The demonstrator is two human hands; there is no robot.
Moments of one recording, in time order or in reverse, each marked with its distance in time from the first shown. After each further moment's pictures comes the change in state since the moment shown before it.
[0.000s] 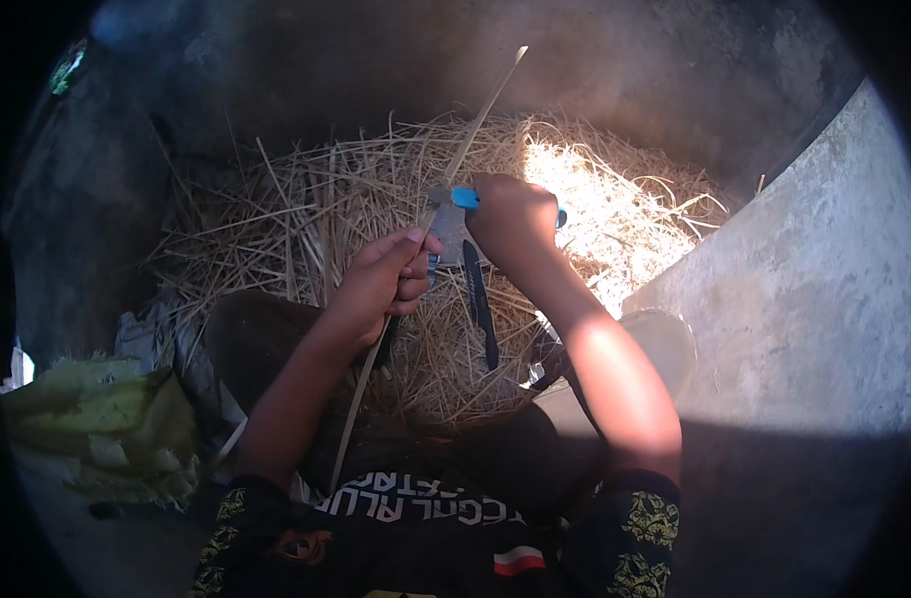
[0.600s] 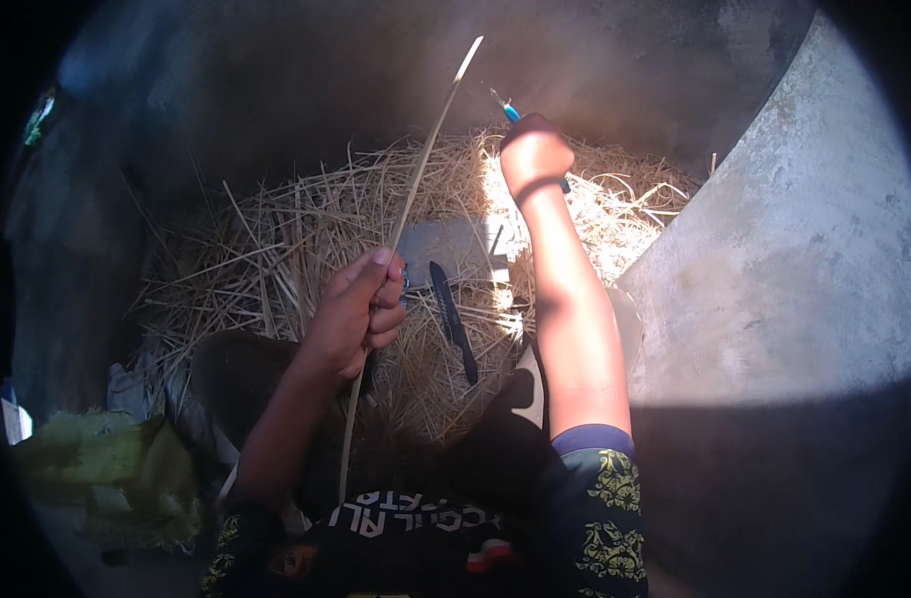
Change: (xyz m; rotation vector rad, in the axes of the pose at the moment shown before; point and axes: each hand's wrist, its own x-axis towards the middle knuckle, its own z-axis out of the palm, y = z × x) left_hand -0.002 0.014 0.028 -0.080 -0.115 0.012; right_hand 0.090 0.089 -0.016 -0.041 0.356 0.362
